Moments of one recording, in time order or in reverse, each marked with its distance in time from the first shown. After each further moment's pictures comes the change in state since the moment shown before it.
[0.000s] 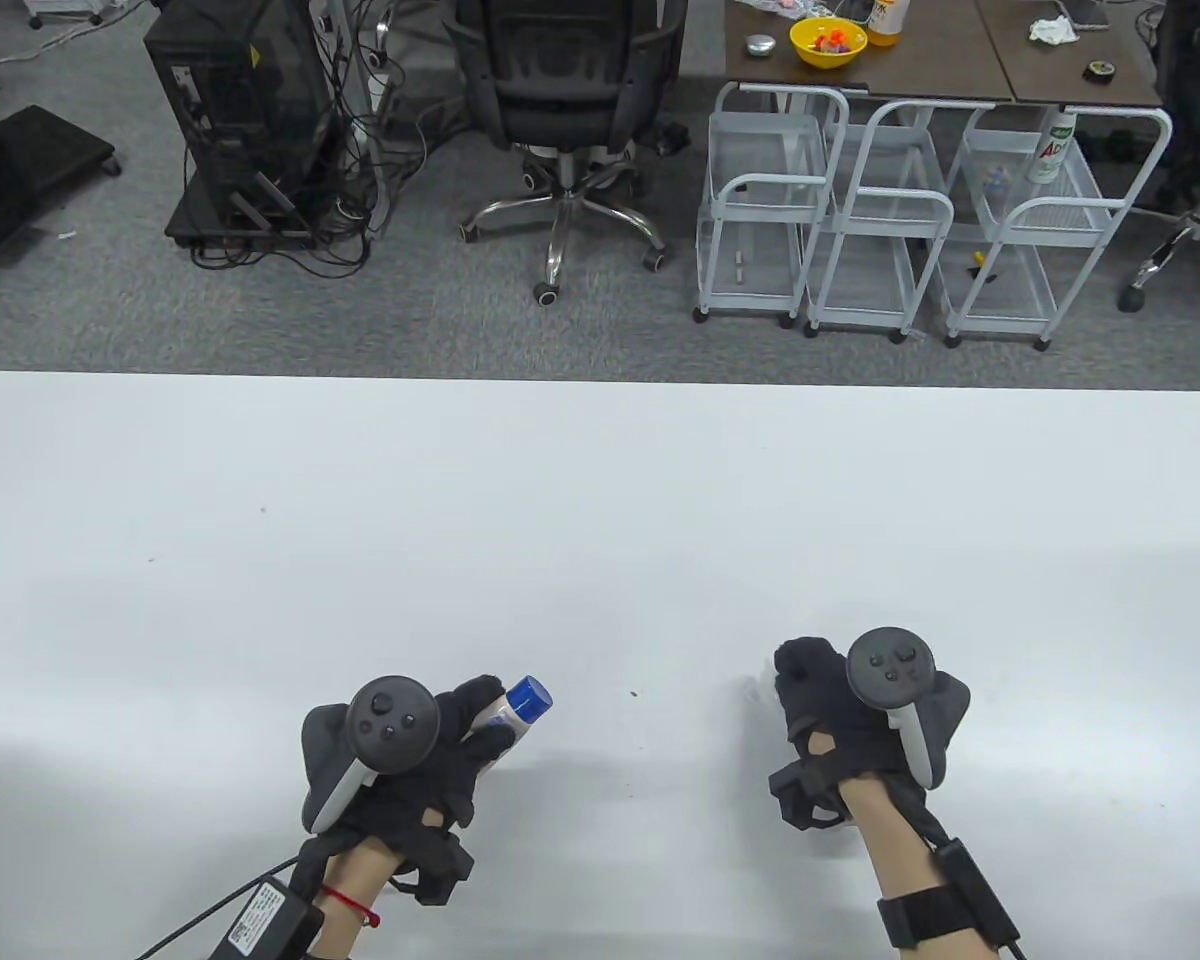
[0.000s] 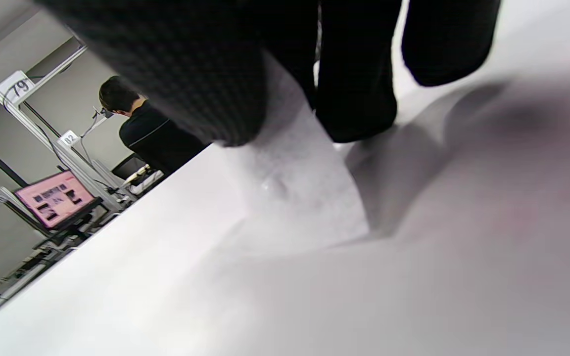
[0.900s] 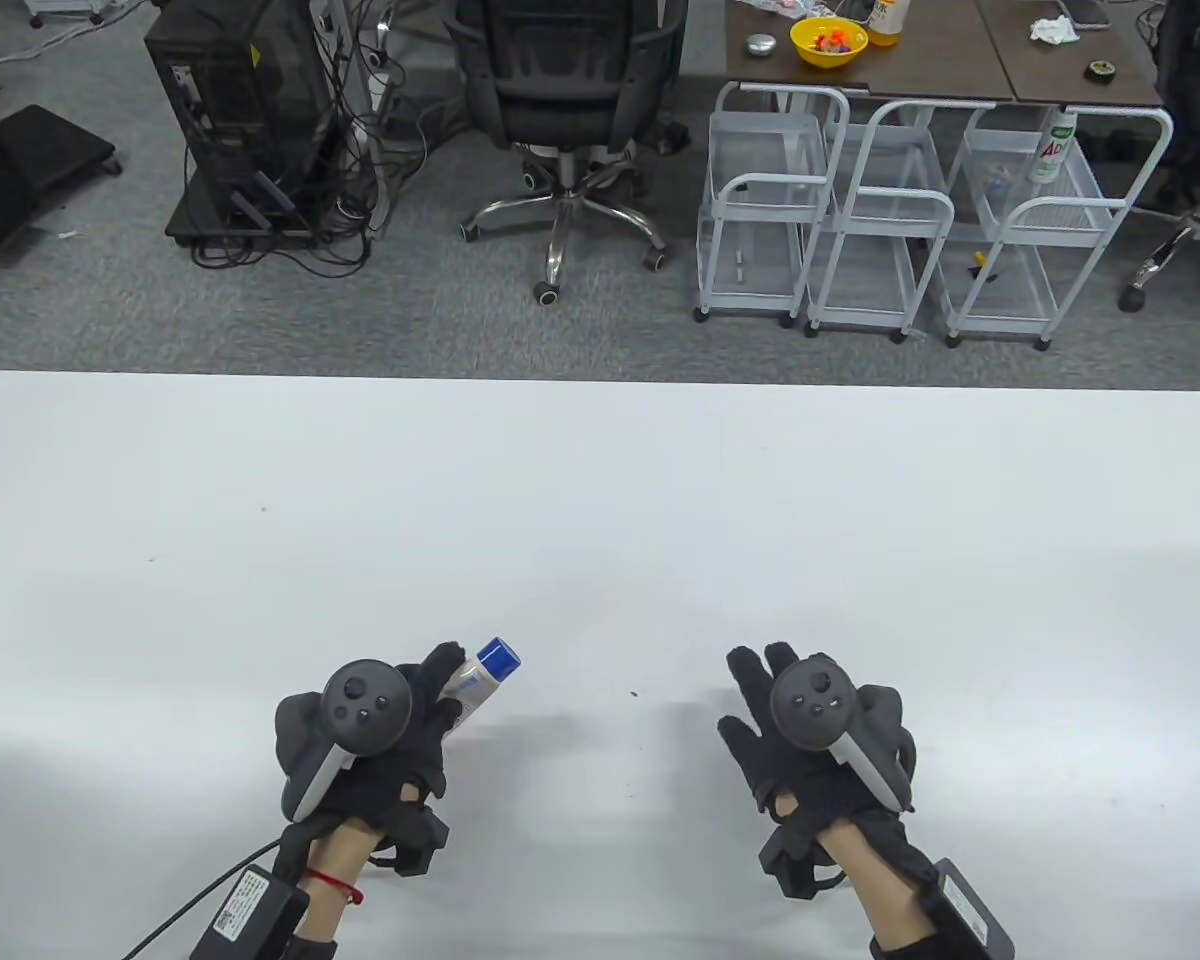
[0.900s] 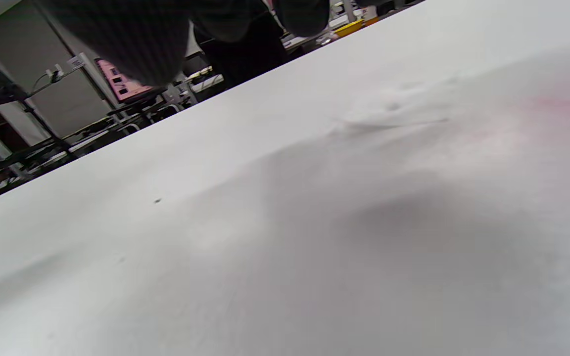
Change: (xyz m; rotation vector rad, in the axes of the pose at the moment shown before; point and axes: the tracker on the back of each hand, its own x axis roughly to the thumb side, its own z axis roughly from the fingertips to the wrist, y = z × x) left_hand -0.028 0.018 -0.011 0.129 0.121 -0.082; right_hand 0.051 0.013 0.056 0.265 -0.256 0.208
